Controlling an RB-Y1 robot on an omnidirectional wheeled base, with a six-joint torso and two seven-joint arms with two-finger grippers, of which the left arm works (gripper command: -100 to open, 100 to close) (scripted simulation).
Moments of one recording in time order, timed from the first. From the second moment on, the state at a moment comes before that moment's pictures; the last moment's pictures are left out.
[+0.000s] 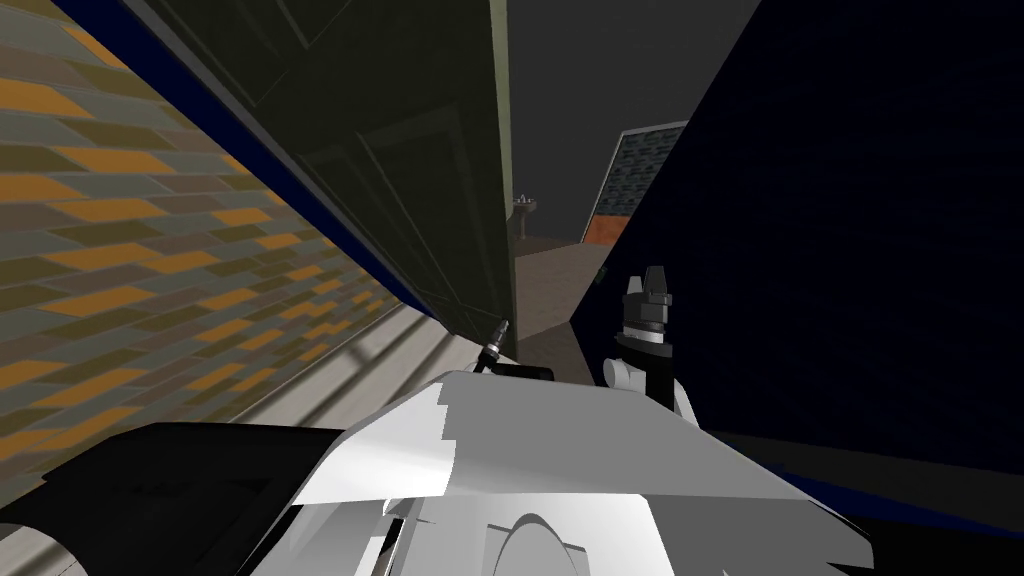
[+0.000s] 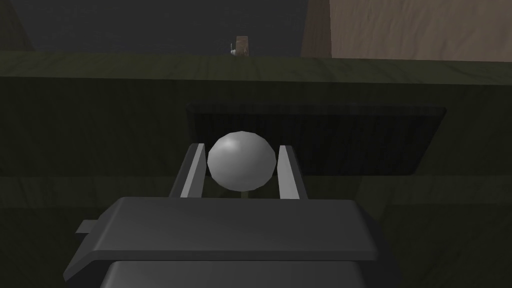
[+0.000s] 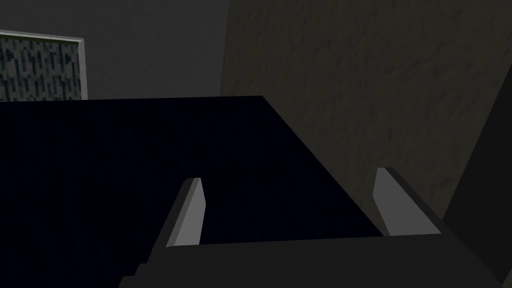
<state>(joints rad) 0.13 0.08 -0.33 -0.96 -0.01 -0.73 0.04</state>
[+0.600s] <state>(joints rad) 0.11 0.08 -0.27 -0.94 0.01 -0.74 0.01</state>
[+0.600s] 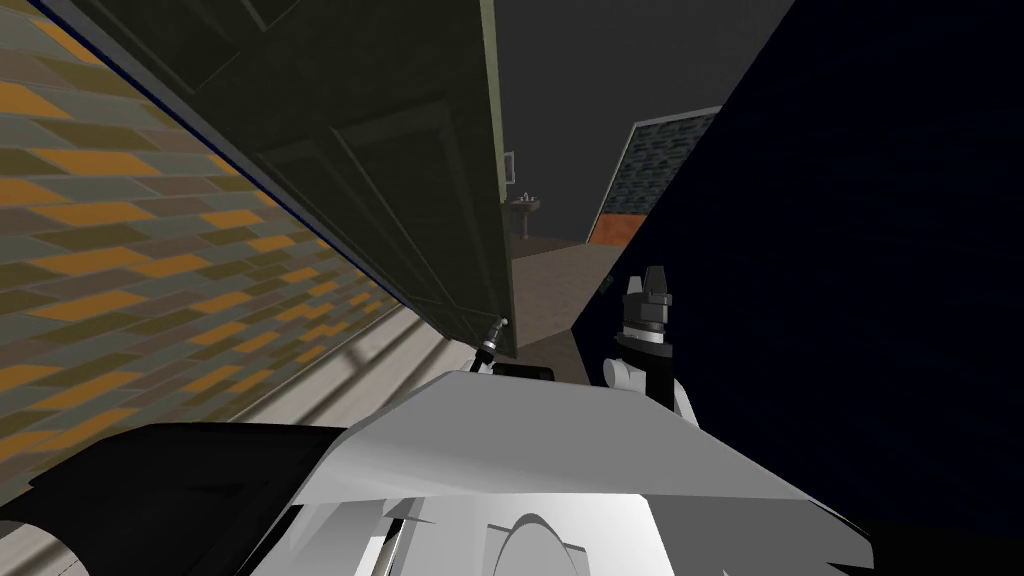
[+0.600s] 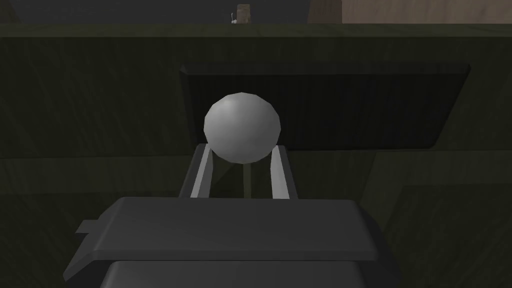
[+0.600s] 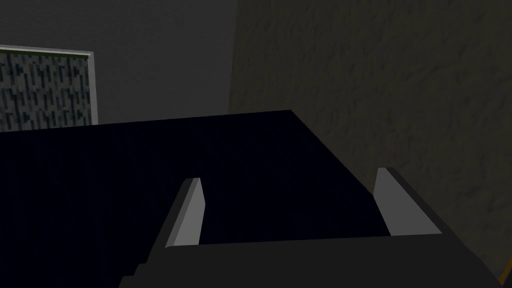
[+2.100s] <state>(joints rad) 0.12 0.07 -0.25 -0.95 0.02 -0.75 0.01</state>
